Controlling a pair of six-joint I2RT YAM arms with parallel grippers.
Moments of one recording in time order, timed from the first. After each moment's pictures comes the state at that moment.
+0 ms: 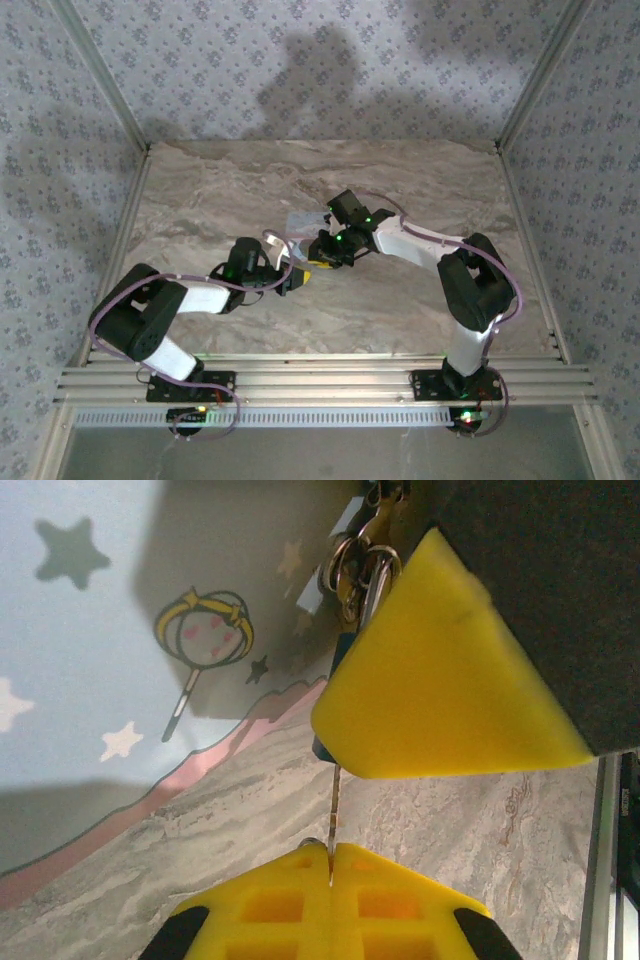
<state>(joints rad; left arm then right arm) -0.56 1.54 0.44 0.56 0.60 -0.38 0.67 1.79 1.22 -0.47 -0.49 0.82</state>
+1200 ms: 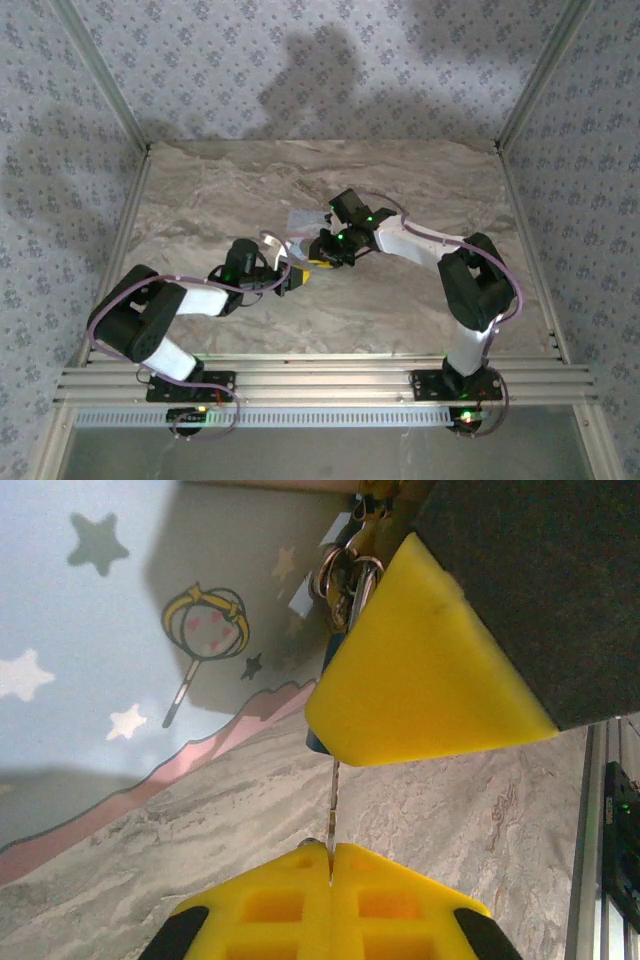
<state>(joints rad) -0.55 1.54 0.41 0.63 0.61 -0.41 0.66 1.79 1.22 -0.47 -0.51 0.82</state>
